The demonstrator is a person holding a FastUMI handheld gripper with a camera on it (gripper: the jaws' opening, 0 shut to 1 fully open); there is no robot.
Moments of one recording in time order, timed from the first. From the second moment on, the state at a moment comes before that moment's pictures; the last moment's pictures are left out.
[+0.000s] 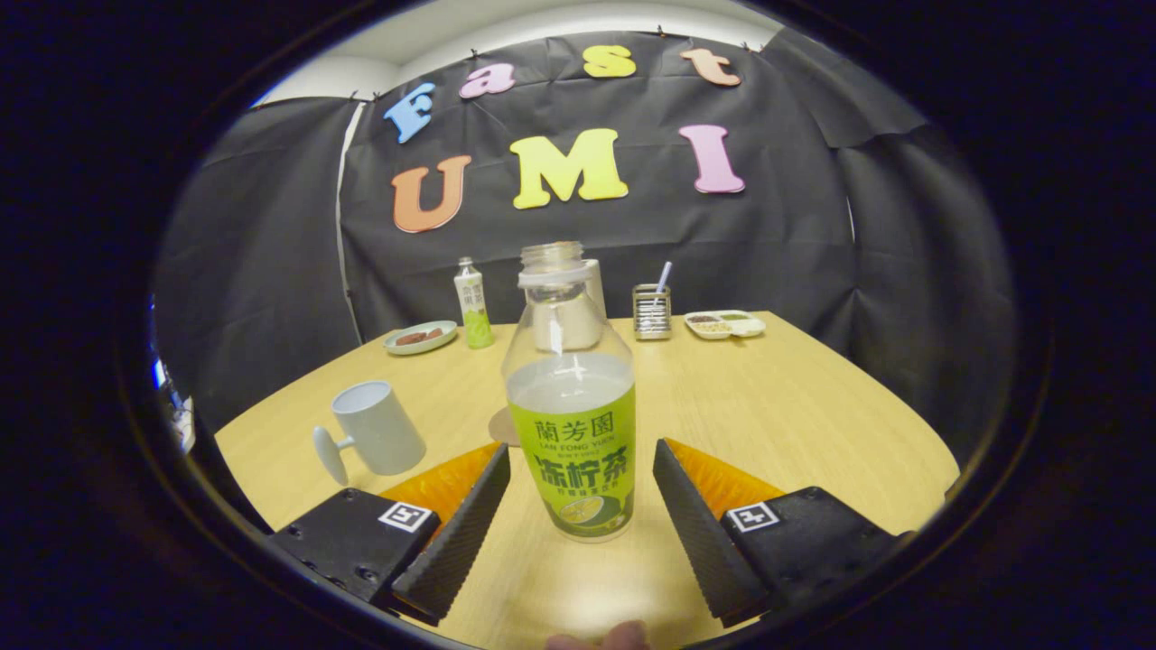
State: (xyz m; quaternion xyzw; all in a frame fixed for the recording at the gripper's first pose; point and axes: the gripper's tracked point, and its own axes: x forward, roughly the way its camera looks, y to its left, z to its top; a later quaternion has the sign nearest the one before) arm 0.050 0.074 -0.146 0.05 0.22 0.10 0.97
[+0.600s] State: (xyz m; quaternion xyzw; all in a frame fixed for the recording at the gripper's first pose) arm 0.072 0.083 -0.146 0.07 0.21 0.07 0.97
